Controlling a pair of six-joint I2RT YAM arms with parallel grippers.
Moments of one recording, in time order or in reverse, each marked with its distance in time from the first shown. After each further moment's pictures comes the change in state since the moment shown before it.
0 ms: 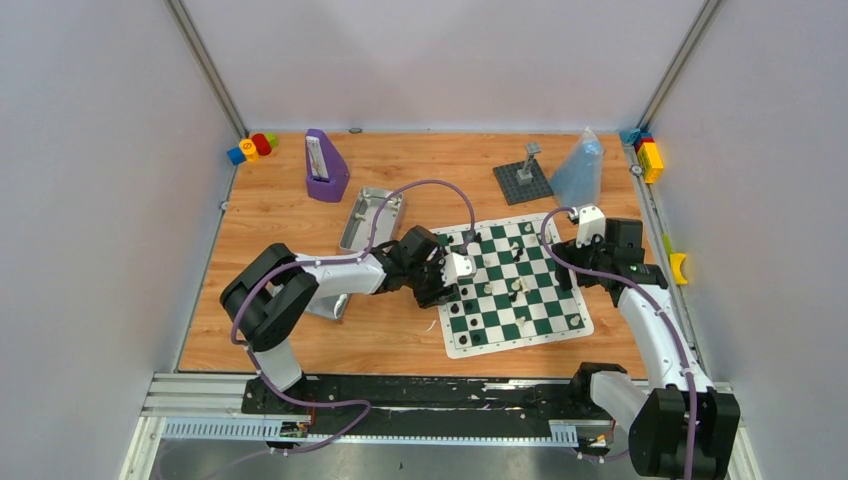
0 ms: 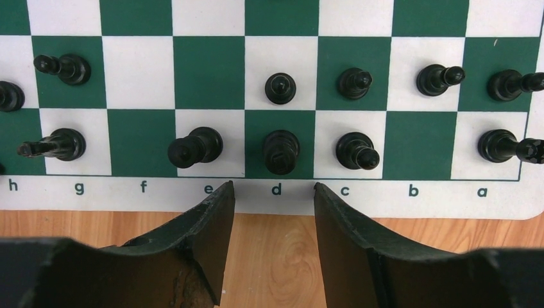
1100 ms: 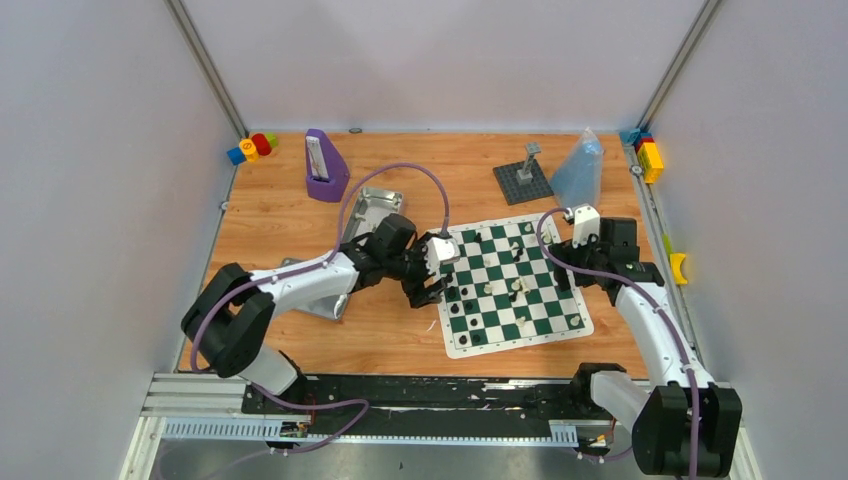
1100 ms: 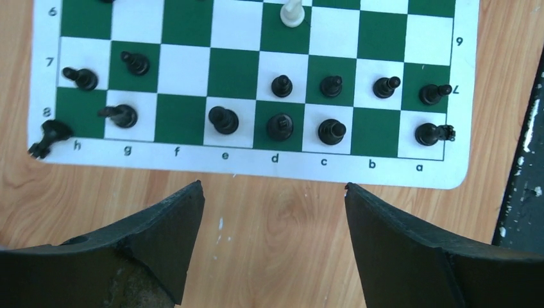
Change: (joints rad) left arm 0.090 -0.239 -0.047 -0.080 0.105 -0.069; right arm 0.046 0.015 0.006 0.000 0.047 0.000
